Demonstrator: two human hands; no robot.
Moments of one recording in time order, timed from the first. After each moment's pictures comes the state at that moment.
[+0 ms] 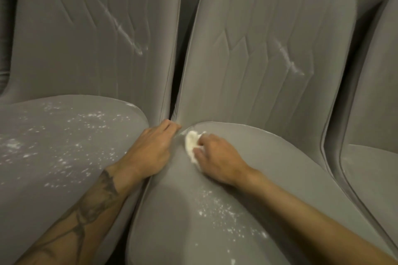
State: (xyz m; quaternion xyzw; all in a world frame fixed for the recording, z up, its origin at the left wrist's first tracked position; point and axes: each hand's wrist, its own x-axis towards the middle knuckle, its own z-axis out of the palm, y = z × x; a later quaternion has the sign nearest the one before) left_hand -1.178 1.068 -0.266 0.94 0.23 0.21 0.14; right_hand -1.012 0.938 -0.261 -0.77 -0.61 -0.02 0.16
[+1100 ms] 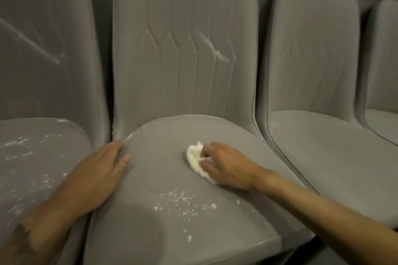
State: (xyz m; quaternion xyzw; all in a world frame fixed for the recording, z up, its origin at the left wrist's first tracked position) left_hand -1.195 1.044 -0.268 0.93 0.28 0.13 0.20; right_hand -0.972 0.803 -0.245 -0.82 -0.56 0.01 0.14
